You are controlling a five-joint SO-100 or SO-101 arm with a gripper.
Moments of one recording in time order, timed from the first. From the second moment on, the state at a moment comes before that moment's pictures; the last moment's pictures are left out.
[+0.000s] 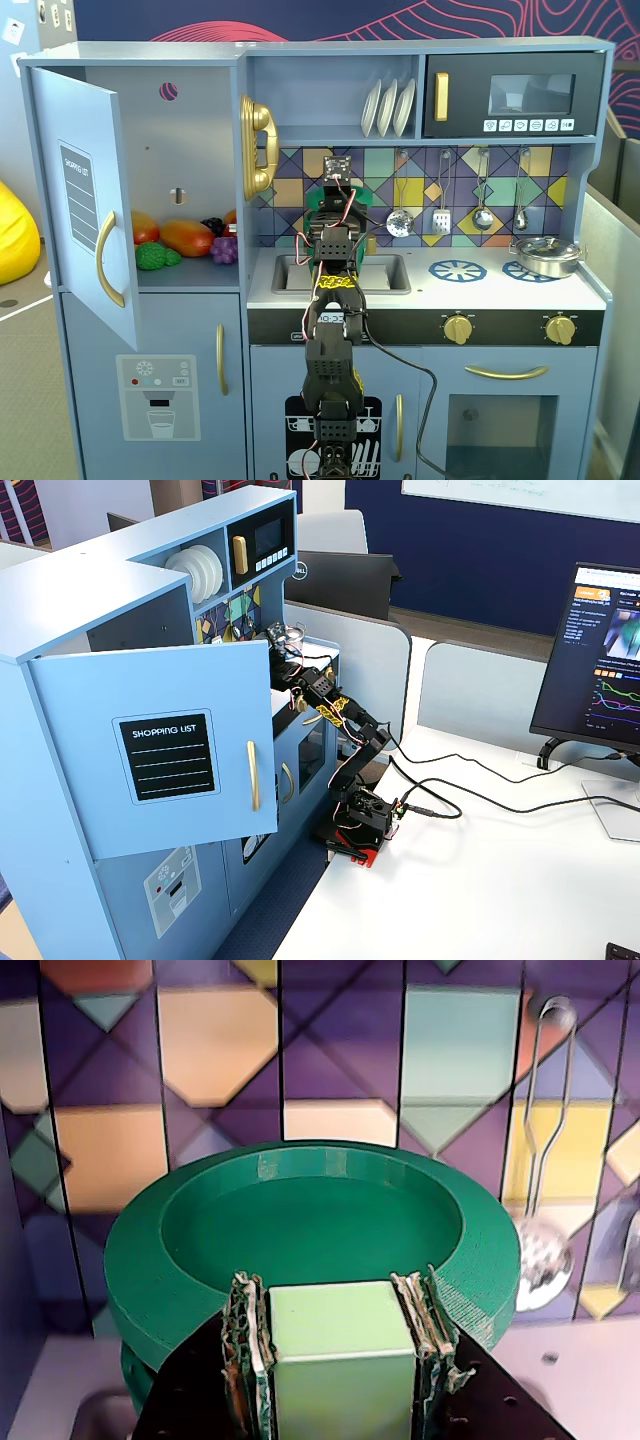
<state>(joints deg) 2.4 121.6 88.9 24.7 -94.1</state>
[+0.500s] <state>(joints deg) 1.7 120.1 88.9 25.2 -94.1</state>
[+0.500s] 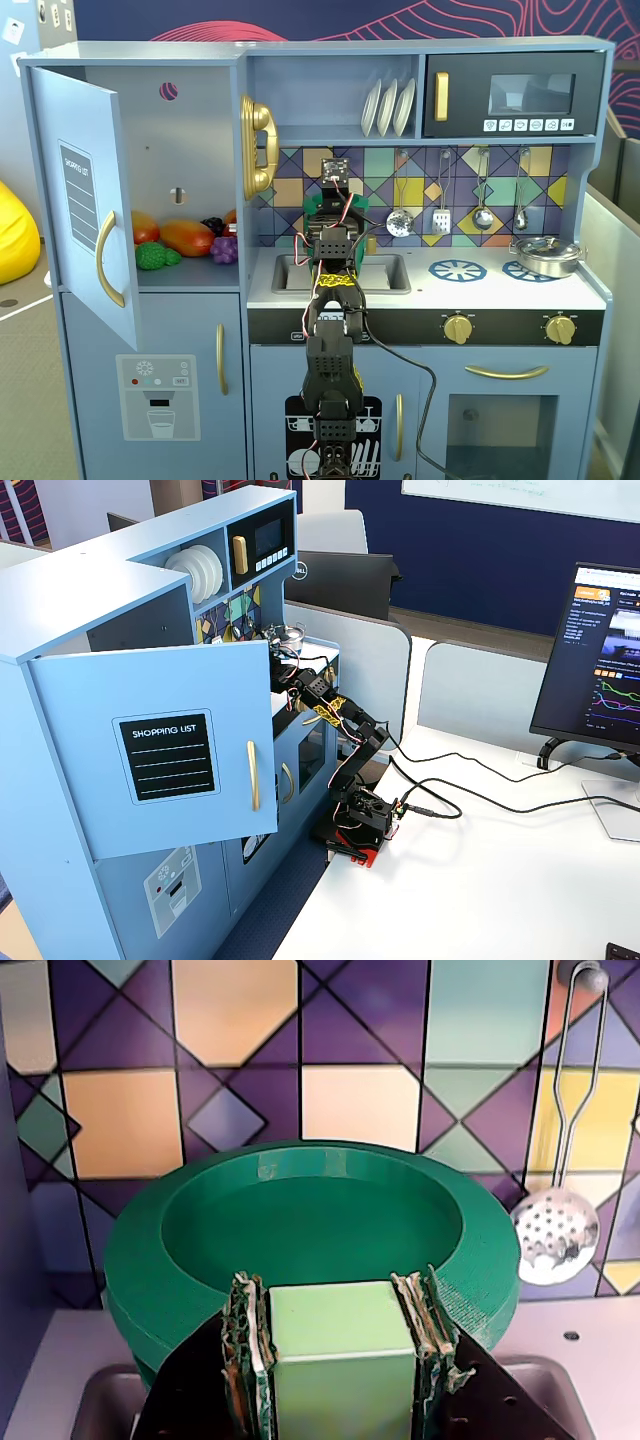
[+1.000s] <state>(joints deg) 0.5 119.2 89.4 25.4 -95.9</state>
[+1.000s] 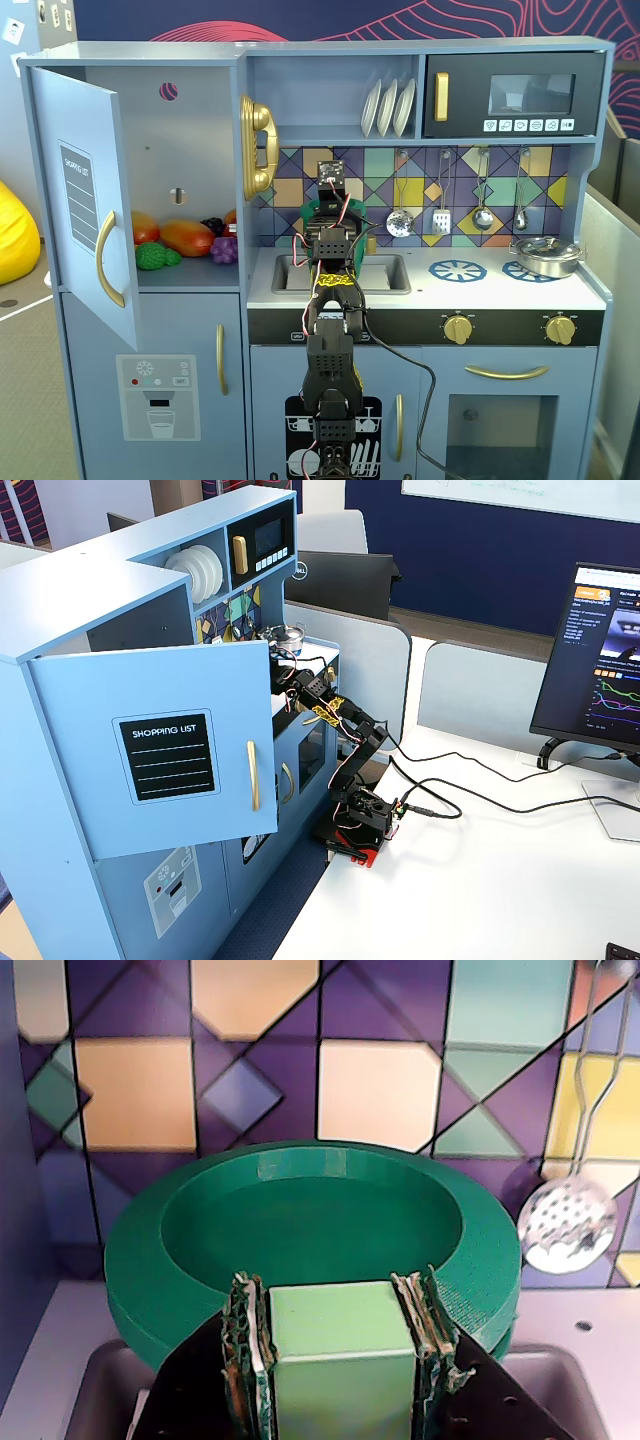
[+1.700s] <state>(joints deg) 0.7 119.2 92.2 24.4 -96.9</state>
